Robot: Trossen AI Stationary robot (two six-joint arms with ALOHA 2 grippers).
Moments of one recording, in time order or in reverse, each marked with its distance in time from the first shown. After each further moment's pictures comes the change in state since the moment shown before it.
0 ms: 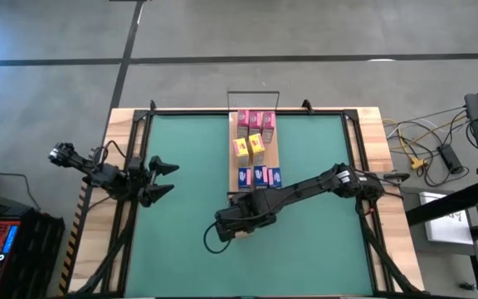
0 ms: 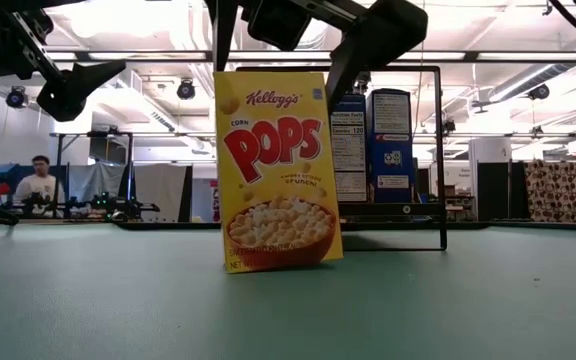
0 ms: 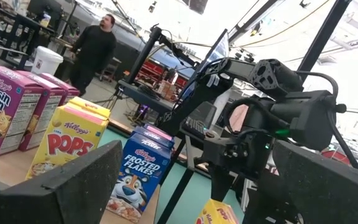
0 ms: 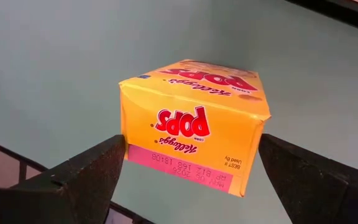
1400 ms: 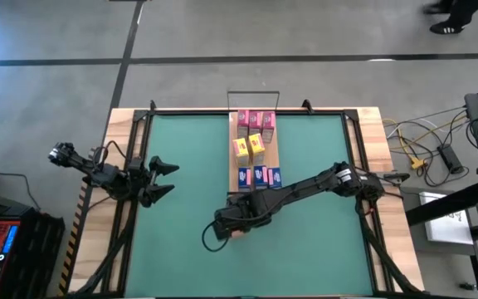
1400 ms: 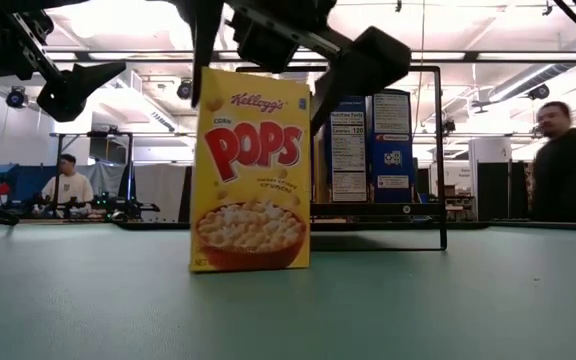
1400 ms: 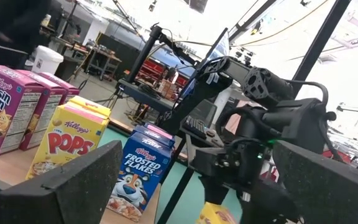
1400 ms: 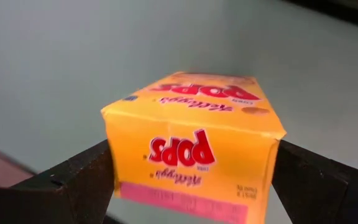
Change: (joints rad) left arm 0.000 0.004 0.000 -0.002 0.000 0.000; right arm -0.013 -0.019 -0.124 0.170 0.015 -0.002
